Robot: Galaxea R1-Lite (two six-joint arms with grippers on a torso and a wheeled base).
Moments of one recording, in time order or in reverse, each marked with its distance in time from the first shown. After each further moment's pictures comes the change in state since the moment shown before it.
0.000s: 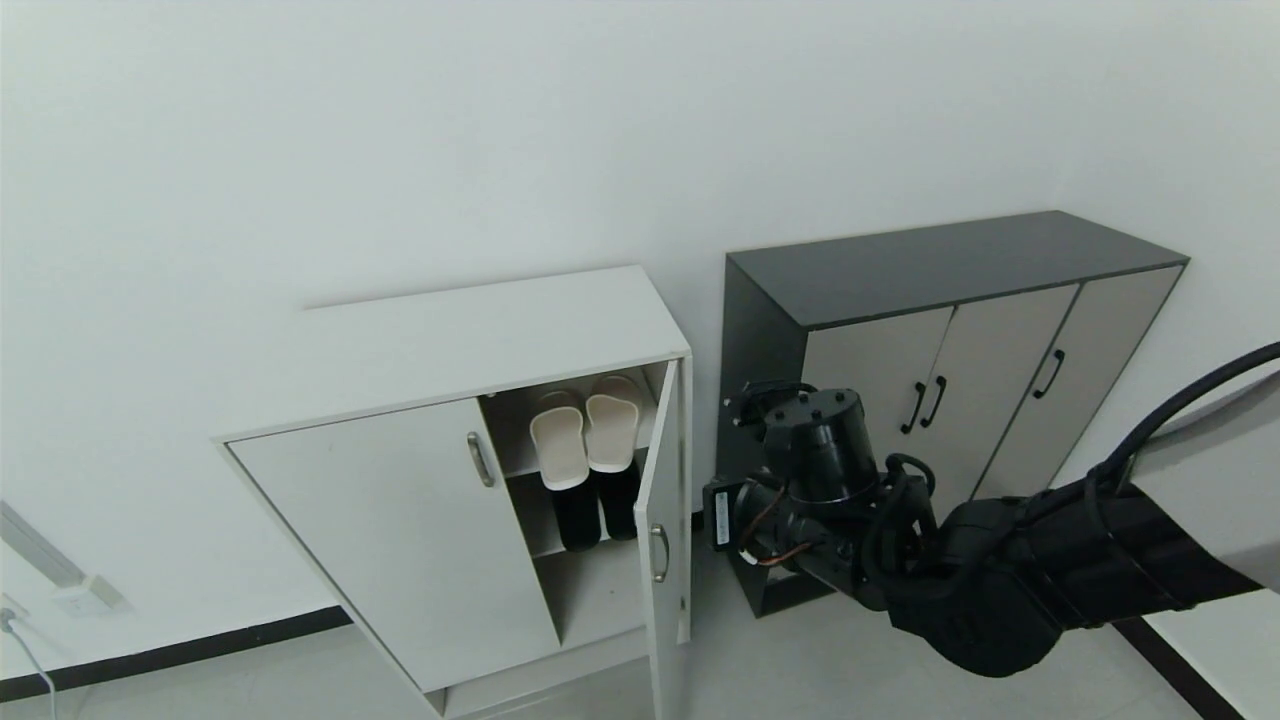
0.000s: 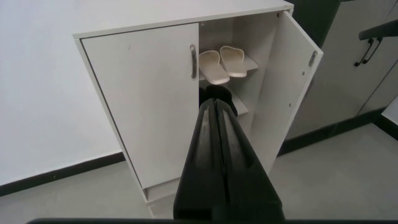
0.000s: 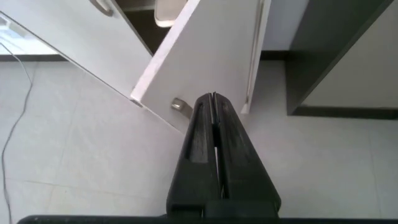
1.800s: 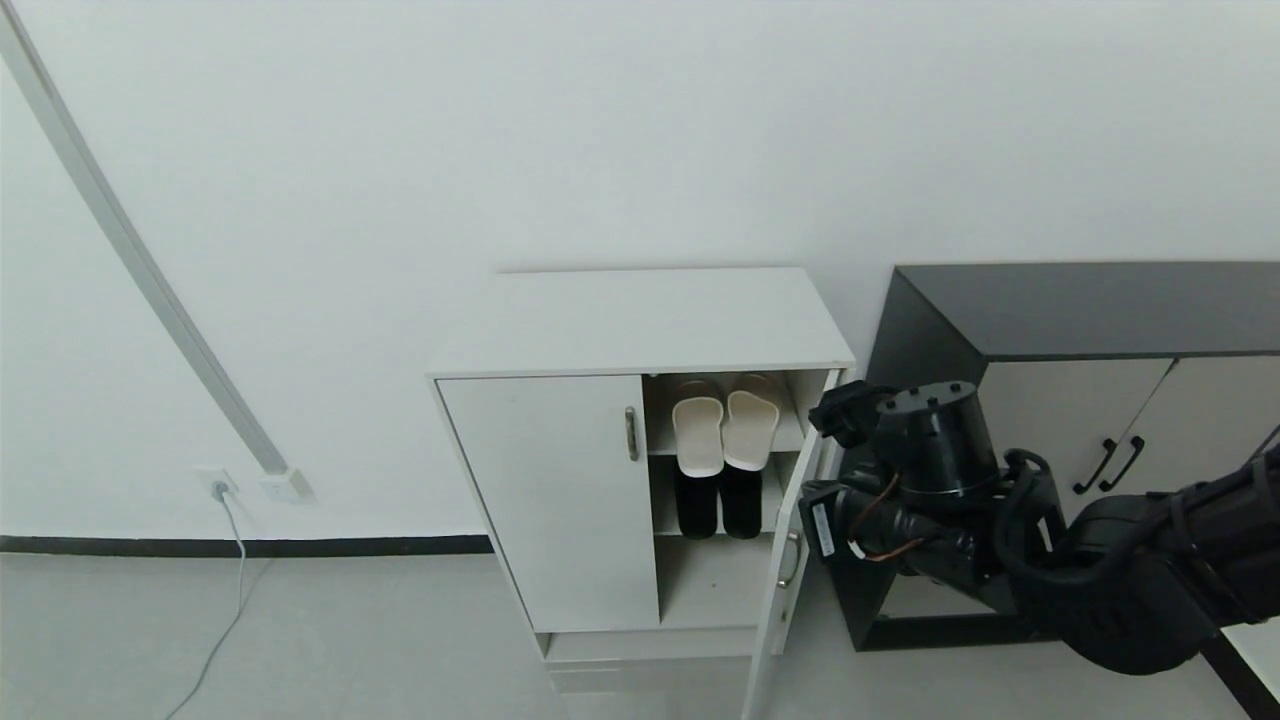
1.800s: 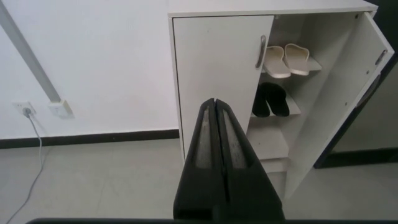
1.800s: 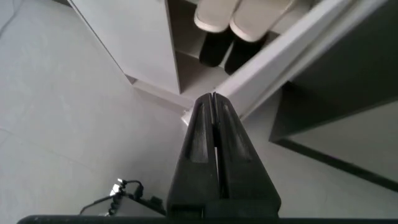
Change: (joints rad) left arm 0.000 0.000 0.000 0.000 0.000 -0.002; right arm -0.130 -0.155 0.193 0.069 0.011 -0.225
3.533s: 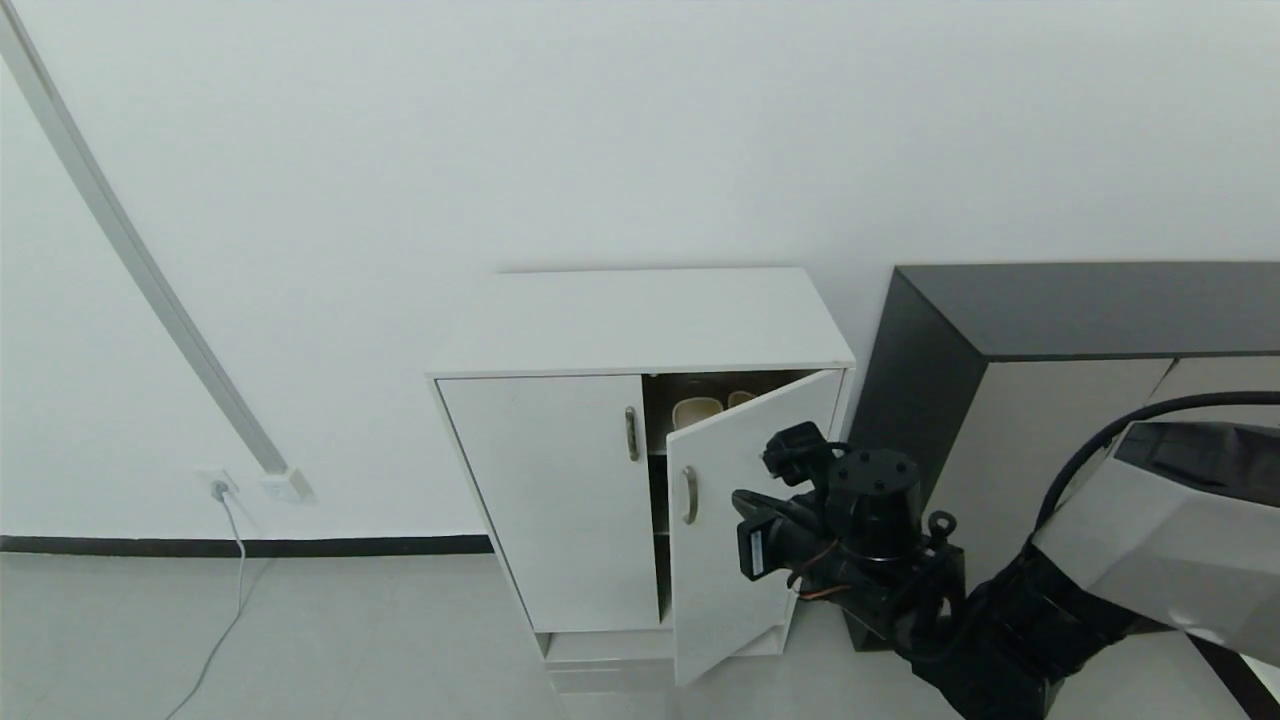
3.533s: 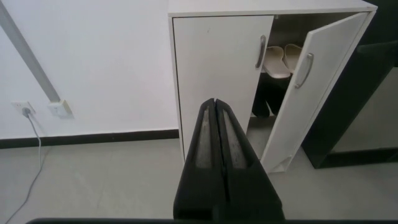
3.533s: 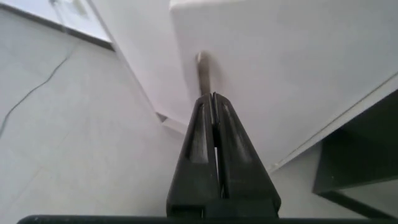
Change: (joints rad) left arm 0.000 0.000 0.000 -0.001 0.000 0.000; right arm 0.035 0.281 0.077 -0.634 0.128 0.038
